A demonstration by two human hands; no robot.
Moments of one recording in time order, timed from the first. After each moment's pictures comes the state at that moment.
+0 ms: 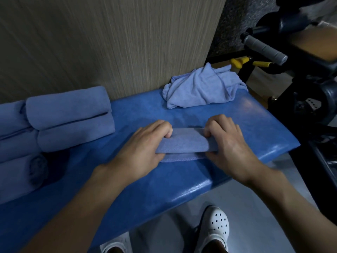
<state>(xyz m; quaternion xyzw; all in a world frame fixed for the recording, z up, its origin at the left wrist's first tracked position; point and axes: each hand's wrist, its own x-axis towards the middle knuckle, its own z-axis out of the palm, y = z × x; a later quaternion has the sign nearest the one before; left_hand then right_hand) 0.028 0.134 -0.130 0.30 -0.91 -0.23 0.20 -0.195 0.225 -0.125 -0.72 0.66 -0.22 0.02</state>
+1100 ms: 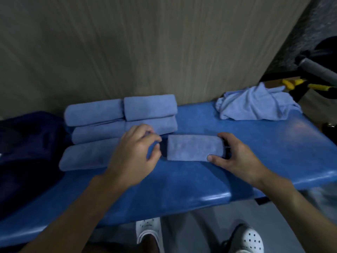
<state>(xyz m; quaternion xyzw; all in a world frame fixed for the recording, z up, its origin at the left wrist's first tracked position) 0.181 0.164 -0.103 0.45 -0.84 -0.01 0.31 -0.110 0.193 -0.133 -0.65 0.66 -0.29 0.26</state>
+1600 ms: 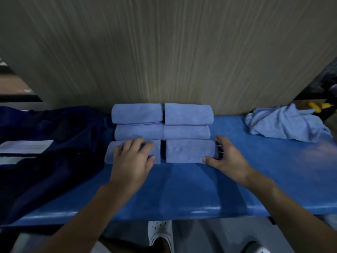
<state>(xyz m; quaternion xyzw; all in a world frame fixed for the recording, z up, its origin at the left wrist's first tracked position) 0.277 0.182 -0.129 0.61 -0.77 0.06 0.17 -0.015 0.156 -0.127 -0.64 0.63 -0.29 0.33</state>
